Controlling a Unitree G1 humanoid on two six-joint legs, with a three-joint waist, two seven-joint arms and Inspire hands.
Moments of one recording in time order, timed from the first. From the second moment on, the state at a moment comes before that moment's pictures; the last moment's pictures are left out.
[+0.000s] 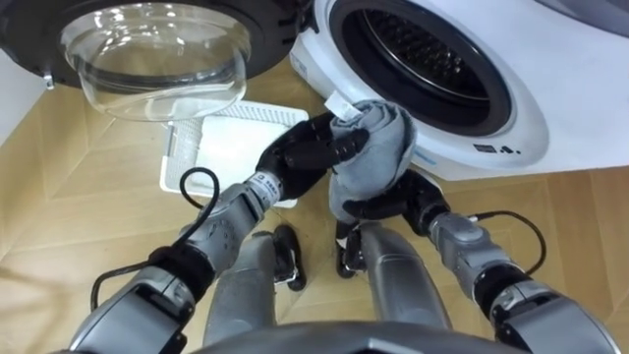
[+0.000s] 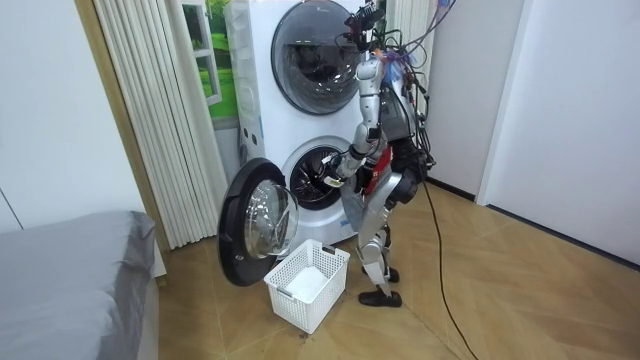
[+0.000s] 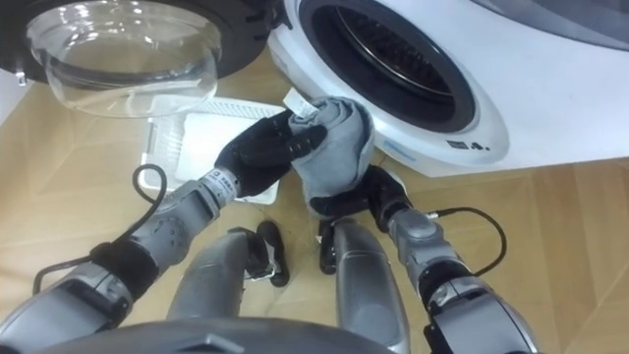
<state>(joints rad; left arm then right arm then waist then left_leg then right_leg) -0.27 0.14 -0.55 0.80 -1.02 -0.07 -0.45 -0.25 -0.19 0.37 1.11 0.34 -0.12 0.13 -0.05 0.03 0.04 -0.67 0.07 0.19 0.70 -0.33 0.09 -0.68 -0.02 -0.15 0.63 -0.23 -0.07</state>
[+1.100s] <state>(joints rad) -0.20 0.15 -0.35 0.76 -0.85 -0.09 -0.34 -0.26 -0.19 0.30 1.15 0.40 -0.11 0.08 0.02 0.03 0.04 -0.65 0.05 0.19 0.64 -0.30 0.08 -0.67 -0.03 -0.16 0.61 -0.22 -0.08</state>
